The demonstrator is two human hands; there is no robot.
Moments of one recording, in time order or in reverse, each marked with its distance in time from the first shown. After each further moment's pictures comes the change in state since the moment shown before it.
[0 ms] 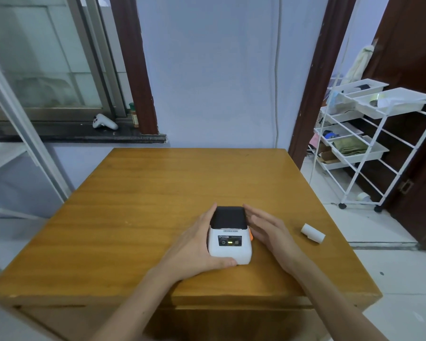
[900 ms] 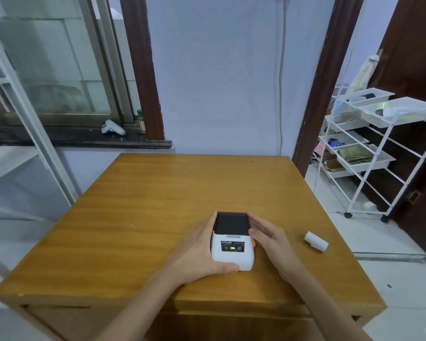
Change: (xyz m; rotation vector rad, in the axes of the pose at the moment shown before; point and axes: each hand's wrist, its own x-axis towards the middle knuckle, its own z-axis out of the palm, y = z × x) left_hand 0.003 0.002 0.001 0.034 -0.013 -0.070; right_hand 0.002 0.008 0.007 -0.121 0.086 -0.085
